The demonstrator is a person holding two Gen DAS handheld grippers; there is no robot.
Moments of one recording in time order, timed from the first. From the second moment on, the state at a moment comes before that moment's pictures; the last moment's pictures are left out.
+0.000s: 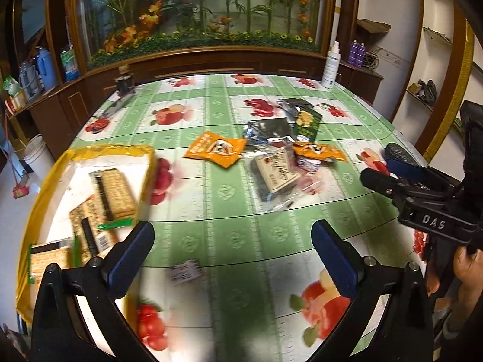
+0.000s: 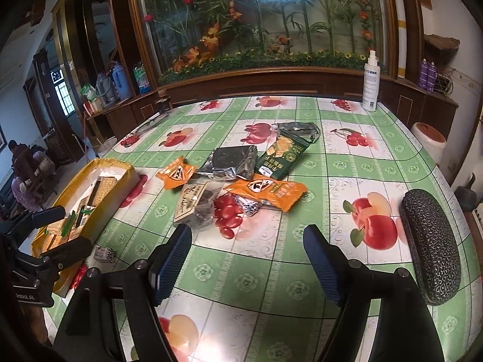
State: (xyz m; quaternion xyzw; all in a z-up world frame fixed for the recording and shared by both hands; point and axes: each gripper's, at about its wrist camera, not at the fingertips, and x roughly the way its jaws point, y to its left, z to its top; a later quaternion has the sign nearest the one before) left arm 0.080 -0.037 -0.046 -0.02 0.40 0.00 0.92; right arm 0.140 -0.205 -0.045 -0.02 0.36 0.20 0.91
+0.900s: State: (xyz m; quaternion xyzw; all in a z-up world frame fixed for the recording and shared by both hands) left arm 0.156 -0.066 -0.074 -0.06 0.43 -0.01 0.90; right arm 0.201 -0.215 -0.069 -0.07 0.37 0.25 0.89
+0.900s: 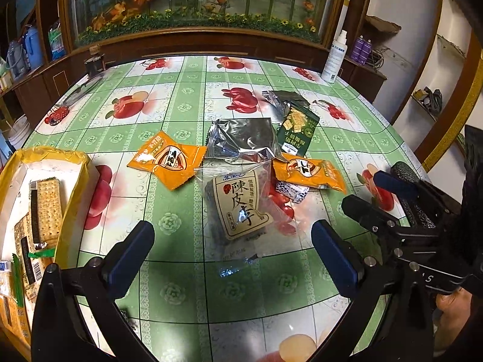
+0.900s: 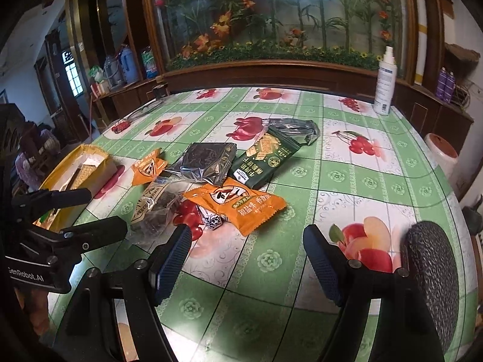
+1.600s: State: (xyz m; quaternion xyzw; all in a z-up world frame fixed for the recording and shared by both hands) left arm 0.199 -0.059 -0.109 -0.07 0.48 0.00 0.88; right arm 0.257 -0.188 -0.099 -0.07 0.43 0.32 0.84
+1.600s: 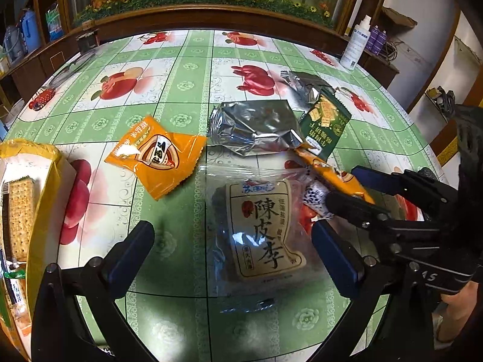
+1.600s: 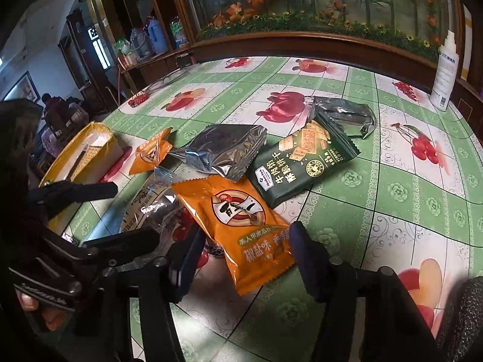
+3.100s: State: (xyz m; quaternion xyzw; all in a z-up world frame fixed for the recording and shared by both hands) left arm 0.205 -0.035 -0.114 -0.05 0.47 -0.03 0.88; right arm 0.267 -0.155 -0.102 -0.06 0.43 0.32 0.84
